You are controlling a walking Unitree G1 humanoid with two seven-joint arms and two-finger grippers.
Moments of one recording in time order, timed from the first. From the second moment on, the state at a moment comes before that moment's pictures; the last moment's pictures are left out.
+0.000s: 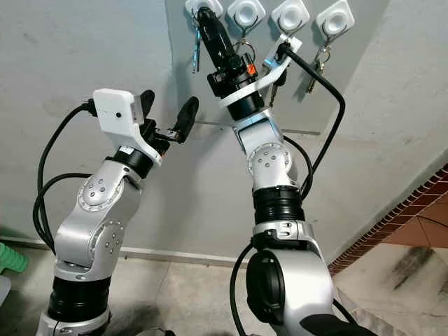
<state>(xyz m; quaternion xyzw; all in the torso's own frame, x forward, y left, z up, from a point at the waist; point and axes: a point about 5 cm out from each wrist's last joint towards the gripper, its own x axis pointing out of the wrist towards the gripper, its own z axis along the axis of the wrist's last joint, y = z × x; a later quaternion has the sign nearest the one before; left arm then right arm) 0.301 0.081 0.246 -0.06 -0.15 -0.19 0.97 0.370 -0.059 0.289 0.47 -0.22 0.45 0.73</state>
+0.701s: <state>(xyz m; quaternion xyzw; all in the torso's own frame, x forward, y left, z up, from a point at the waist) 0.299 0.082 0.247 -0.06 -0.15 -0.19 0.97 0.381 -0.062 0.275 0.49 -0.19 0.39 0.75</state>
